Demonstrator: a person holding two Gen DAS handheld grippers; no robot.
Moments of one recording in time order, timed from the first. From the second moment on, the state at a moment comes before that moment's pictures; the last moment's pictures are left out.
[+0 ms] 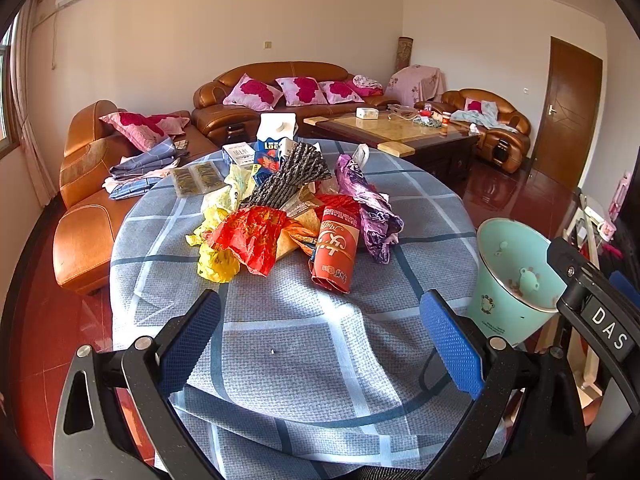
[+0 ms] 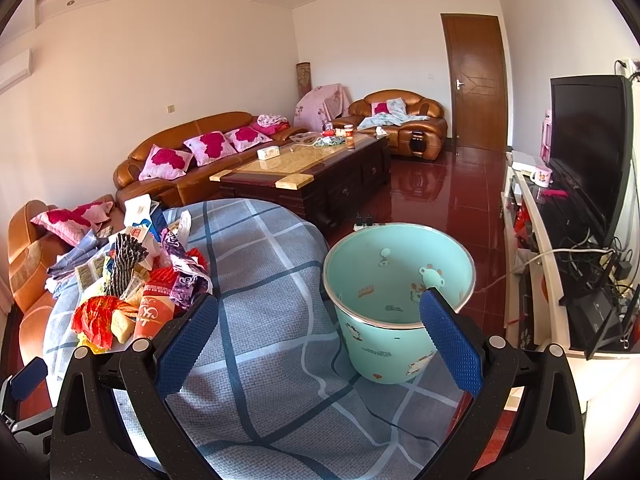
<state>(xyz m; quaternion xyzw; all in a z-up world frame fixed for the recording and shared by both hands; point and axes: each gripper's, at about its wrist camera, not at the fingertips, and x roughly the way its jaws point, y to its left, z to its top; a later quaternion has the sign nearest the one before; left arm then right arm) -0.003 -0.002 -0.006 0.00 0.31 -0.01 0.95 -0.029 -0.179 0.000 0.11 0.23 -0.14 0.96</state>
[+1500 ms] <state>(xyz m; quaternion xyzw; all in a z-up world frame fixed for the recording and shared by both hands) -0.001 0.002 -0.015 -0.01 0.32 -0.01 0.95 -0.026 -0.185 -0.004 0.12 0.24 -0.13 0.96</state>
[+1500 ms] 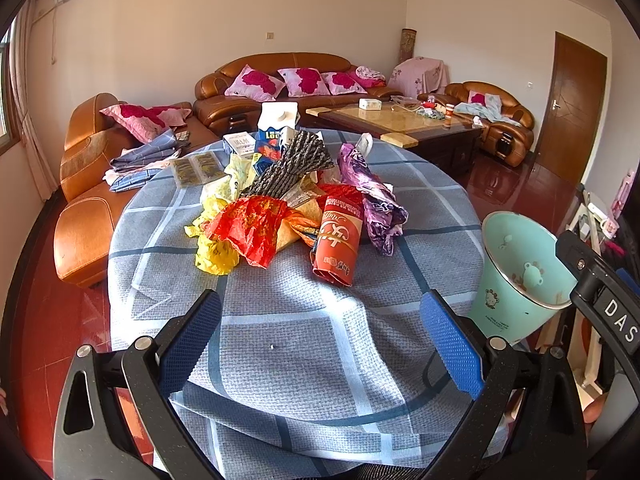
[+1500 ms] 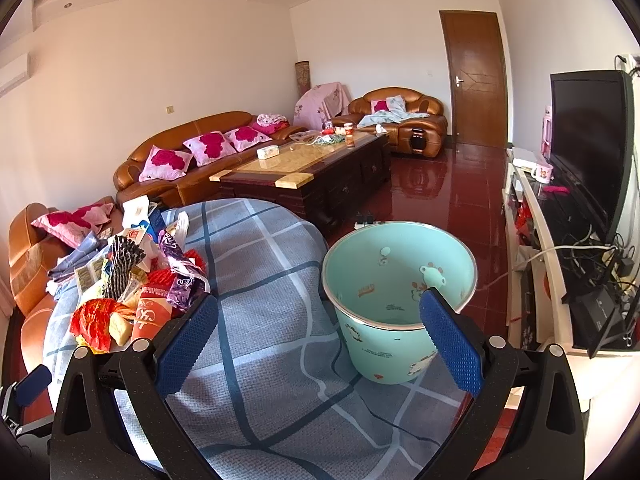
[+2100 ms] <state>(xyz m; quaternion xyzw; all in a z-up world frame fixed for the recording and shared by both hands) 0.010 0.008 -0.015 -0.02 0.35 0.01 0.94 -0.018 -0.187 -0.008 0.11 0.23 -0.13 0.96</state>
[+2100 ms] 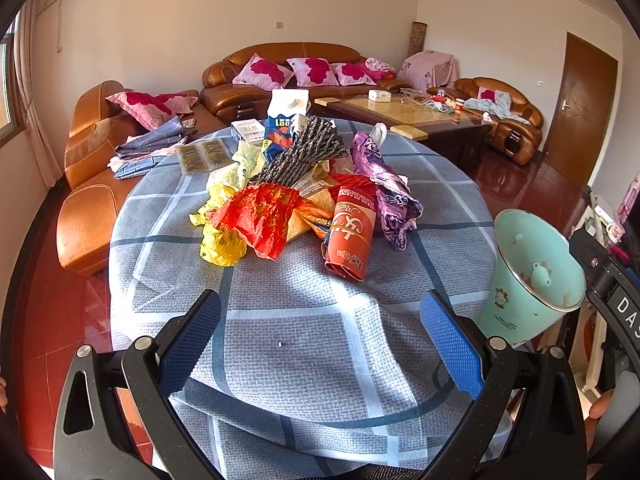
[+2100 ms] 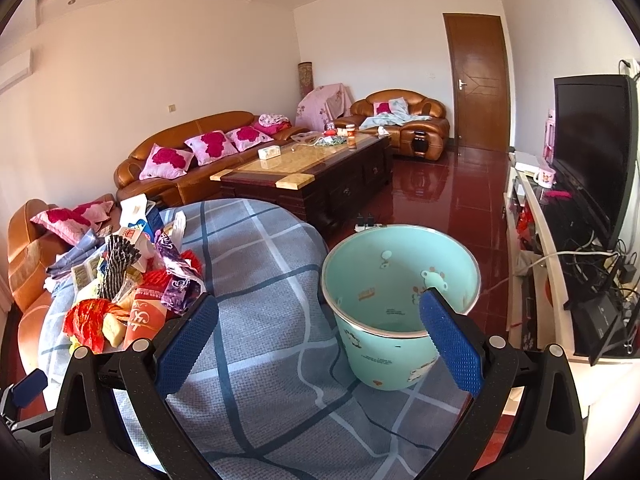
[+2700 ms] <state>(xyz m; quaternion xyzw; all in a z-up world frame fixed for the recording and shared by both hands) 0.056 0.053 -0.042 -0.06 0.39 0.03 0.92 0.032 -0.166 -0.025 0.07 0.24 -0.03 0.97</state>
